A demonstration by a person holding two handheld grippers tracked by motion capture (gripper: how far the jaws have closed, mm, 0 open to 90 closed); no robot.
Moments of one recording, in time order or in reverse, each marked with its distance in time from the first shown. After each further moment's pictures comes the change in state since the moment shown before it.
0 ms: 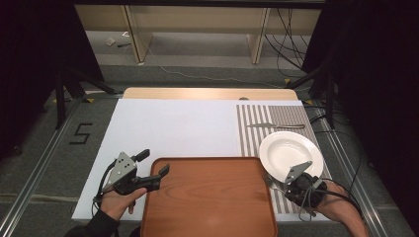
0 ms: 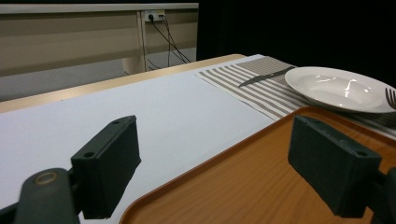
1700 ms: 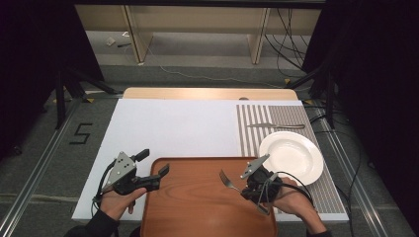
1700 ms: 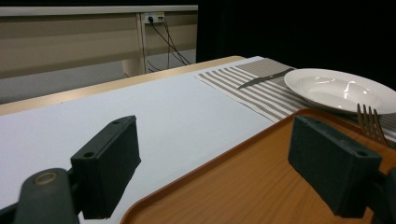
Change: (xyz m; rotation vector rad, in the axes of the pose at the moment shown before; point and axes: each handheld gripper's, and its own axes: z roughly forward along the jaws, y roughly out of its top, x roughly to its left) left arm 0.000 0.001 0.000 -0.007 -0.002 0.001; right arm 0.046 0.086 0.025 -0.107 0.191 -0.034
